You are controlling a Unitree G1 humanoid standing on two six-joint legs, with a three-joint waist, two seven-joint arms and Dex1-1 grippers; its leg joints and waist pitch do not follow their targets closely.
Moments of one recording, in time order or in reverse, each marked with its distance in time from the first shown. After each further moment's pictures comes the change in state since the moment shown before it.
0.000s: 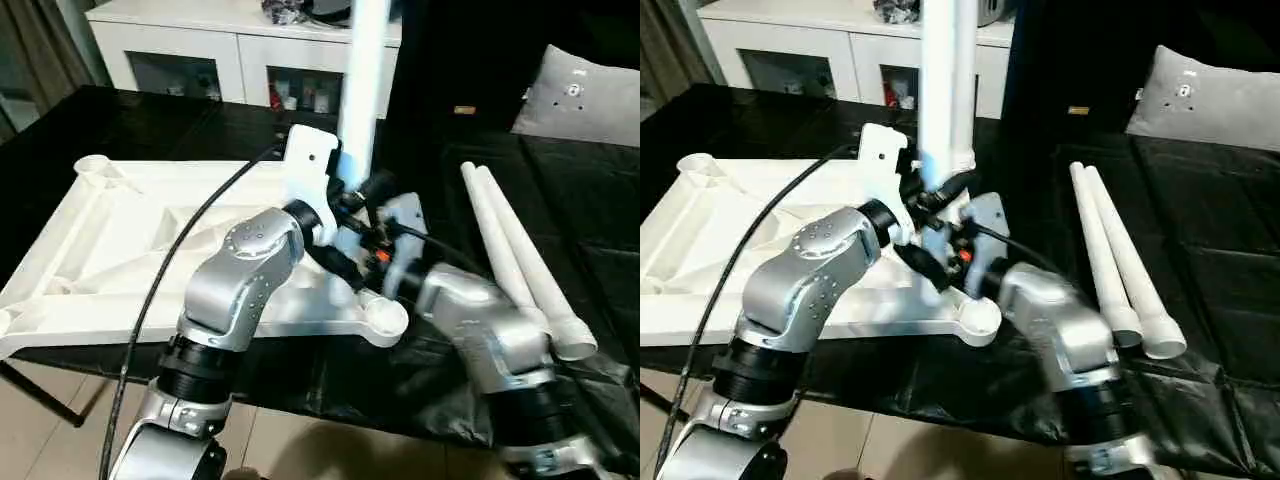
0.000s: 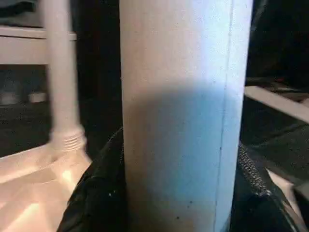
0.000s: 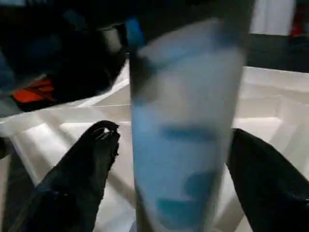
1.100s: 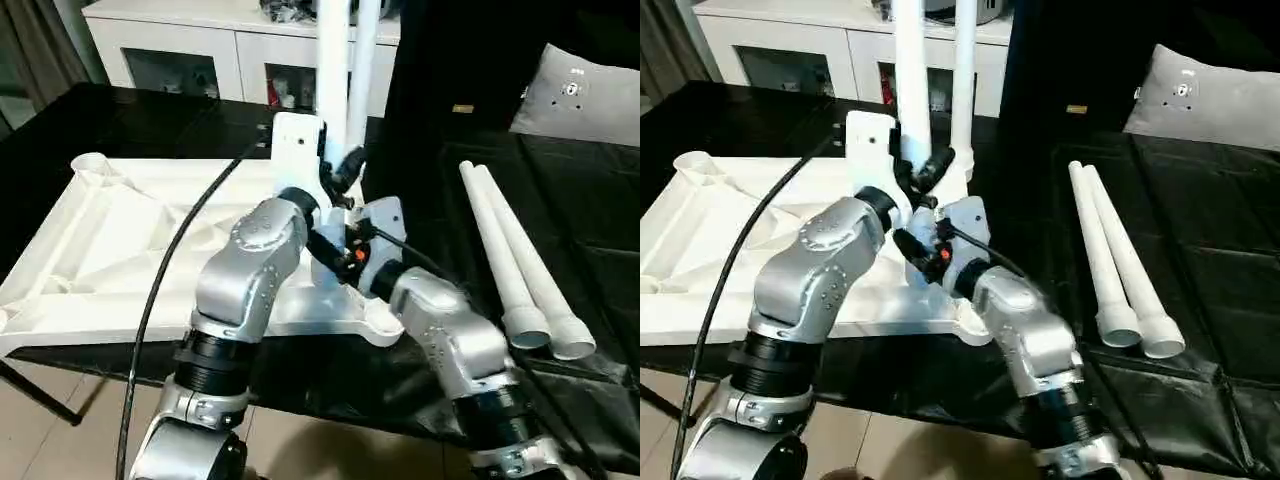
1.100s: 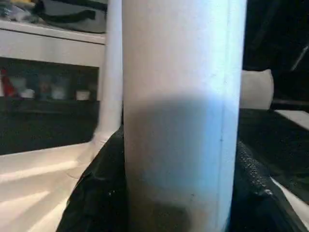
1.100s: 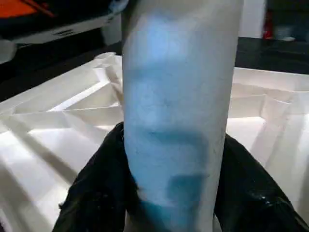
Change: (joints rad) left arm -0.017 -0.079 0.080 0.017 0.013 -0.003 0.104; right arm 0.011 0.063 0.025 0.054 -0.068 -0.097 -0.037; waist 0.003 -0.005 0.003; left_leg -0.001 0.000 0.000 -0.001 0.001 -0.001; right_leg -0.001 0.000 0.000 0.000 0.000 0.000
